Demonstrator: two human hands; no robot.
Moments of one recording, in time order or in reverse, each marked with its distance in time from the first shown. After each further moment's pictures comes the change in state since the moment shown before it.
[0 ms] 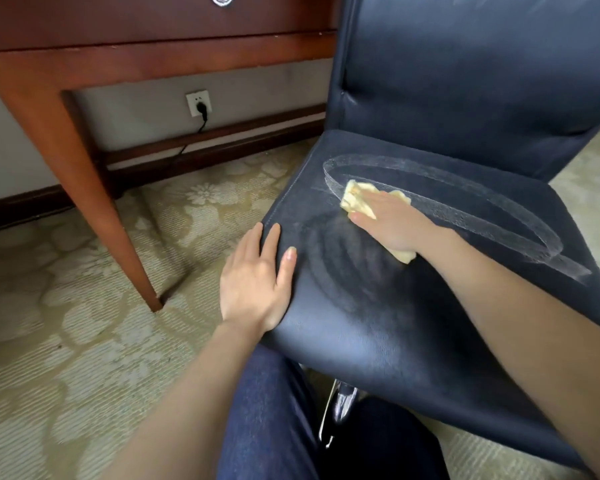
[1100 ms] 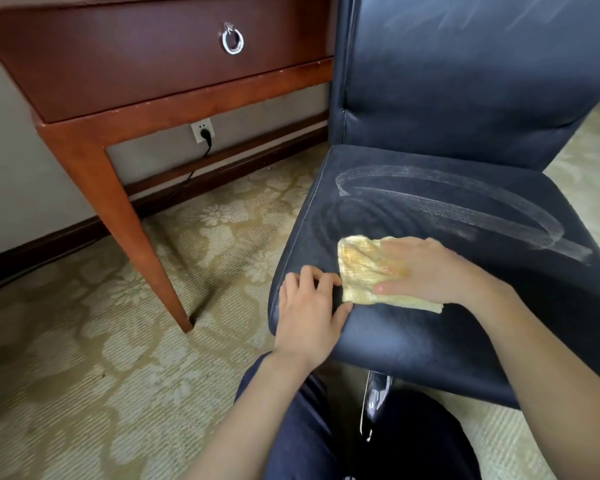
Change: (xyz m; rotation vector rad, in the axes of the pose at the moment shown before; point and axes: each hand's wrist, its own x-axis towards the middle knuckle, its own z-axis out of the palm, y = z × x) left_hand -0.029 0.013 -0.045 -0.015 -0.227 0.232; right_hand -0.088 -0.067 -0.023 -0.018 -0.181 0.221
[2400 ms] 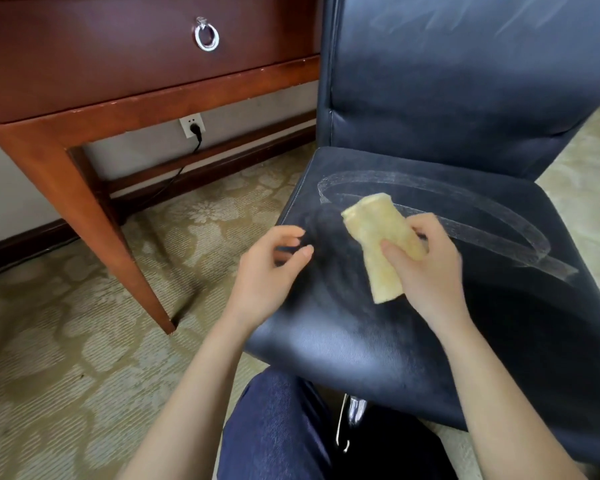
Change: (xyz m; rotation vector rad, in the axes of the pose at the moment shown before) left_hand 0.059 0.004 -0.040 -0.829 0.114 -0.213; right_hand -0.005 0.005 0.001 0.954 0.725 0.092
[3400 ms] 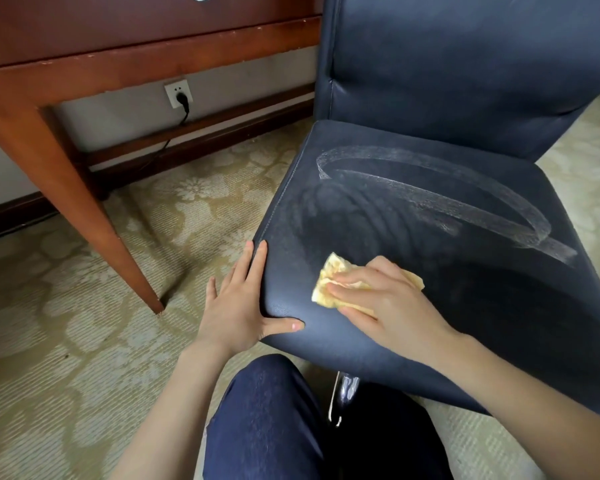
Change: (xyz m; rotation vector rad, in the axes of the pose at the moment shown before) left_hand -0.035 -0.075 -0.021 0.676 -0.292 -0.091; right_hand -0.038 0.048 0.014 -0.576 -0.517 -0.757
